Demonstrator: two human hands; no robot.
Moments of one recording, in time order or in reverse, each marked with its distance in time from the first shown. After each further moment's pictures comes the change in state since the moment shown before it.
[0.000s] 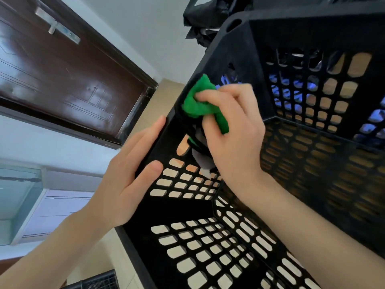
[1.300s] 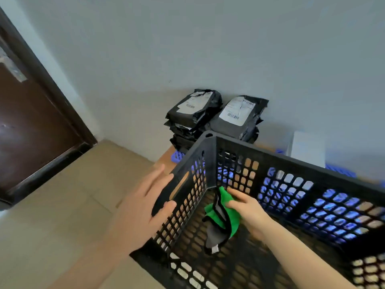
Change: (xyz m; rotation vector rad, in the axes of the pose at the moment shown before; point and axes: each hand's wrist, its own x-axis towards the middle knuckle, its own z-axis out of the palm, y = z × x) left_hand -0.010 -0.015 0.001 0.082 0.231 0.187; right_hand 0.000 -0.019 -0.103 -0.030 -0.306 1.103
